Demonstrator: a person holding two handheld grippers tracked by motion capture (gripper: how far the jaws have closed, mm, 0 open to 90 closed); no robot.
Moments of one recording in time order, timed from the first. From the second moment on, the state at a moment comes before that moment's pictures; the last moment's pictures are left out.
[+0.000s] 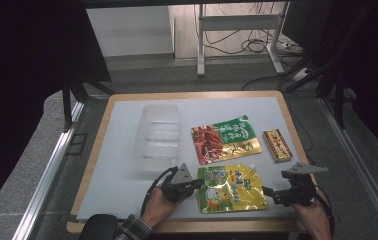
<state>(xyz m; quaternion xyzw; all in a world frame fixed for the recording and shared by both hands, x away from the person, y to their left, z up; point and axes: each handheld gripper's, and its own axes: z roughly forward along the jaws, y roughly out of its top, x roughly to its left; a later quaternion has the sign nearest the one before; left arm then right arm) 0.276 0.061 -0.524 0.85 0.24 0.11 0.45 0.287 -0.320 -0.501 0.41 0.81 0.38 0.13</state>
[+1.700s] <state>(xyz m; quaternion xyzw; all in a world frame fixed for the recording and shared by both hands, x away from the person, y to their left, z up) 0.277 0.049 -0.542 0.87 0.26 0.10 0.41 0.289 -0.292 -0.518 0.39 0.84 0.37 0.02</state>
